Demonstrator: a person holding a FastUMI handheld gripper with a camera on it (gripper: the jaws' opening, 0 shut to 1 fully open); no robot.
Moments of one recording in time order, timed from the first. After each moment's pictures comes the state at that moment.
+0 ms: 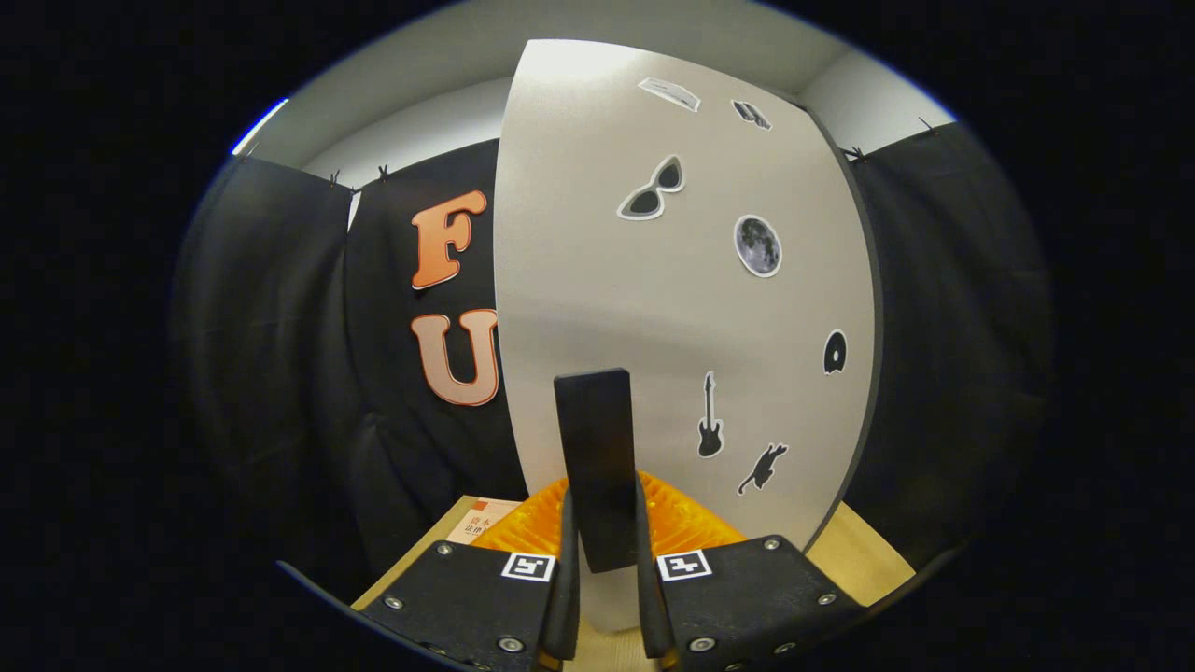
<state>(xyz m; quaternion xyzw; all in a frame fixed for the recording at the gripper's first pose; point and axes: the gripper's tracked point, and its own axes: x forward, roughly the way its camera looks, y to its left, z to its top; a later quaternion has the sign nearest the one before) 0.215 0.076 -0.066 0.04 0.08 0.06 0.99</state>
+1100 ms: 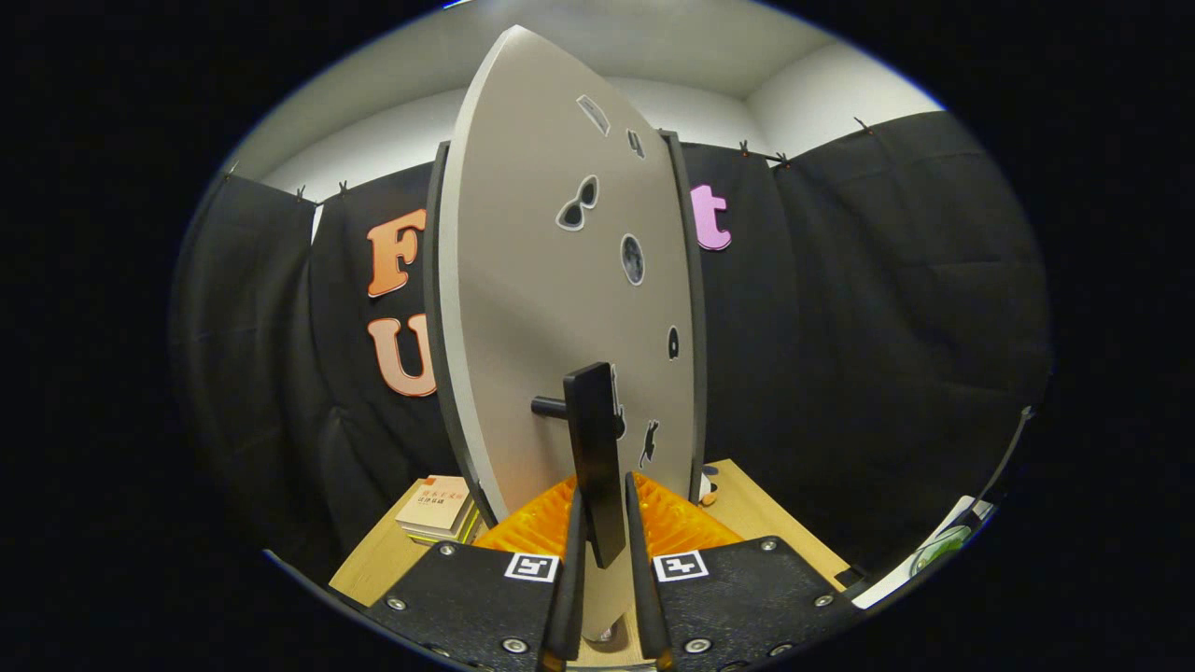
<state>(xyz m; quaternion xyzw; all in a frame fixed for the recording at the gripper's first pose) 0.149 -0.014 -0.067 0.05 0.09 -0.02 0.99</state>
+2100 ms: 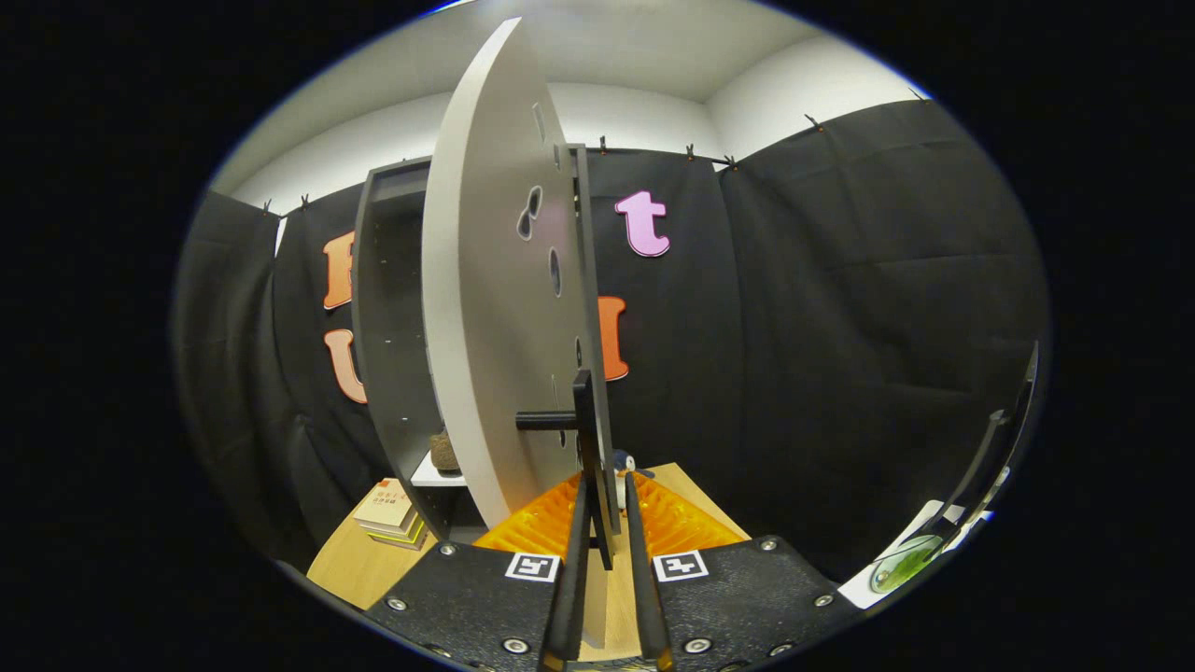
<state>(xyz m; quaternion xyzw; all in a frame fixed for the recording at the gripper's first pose) 0.147 -0.036 -0.067 0.07 0.08 -0.08 0.99</state>
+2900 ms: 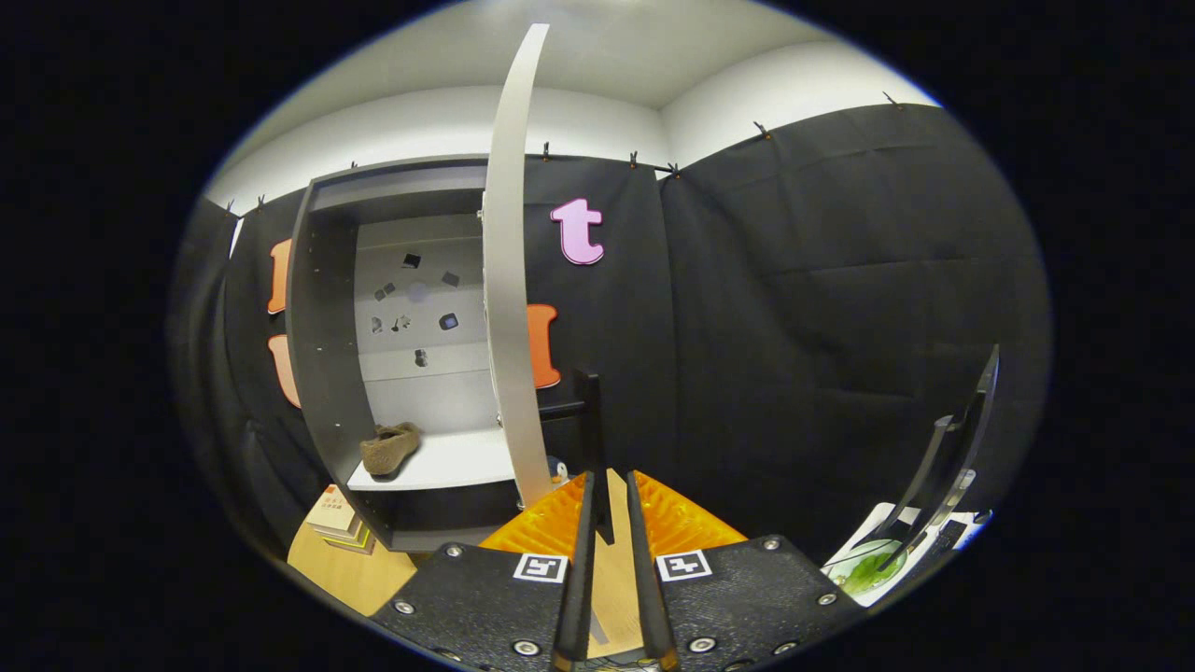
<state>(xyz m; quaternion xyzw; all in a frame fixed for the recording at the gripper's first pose) 0.136 -0.083 -0.067 0.05 0.07 -0.17 0.98</state>
